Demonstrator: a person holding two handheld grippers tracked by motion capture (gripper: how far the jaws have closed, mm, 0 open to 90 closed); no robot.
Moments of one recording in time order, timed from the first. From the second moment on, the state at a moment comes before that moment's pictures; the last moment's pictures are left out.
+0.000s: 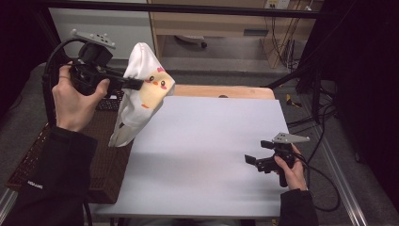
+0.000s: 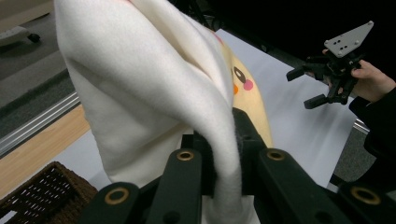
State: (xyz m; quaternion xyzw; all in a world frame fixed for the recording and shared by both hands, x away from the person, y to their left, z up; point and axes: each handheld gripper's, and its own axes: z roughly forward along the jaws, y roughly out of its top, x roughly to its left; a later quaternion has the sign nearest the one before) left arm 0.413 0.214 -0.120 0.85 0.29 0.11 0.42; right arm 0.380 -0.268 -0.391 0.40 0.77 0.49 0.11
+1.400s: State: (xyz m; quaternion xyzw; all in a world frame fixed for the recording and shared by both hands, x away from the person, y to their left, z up) left arm 0.434 0.144 -0.184 0.87 0.27 0.08 0.39; right arm 0.379 -0.270 -0.391 0.39 0.77 0.49 0.11
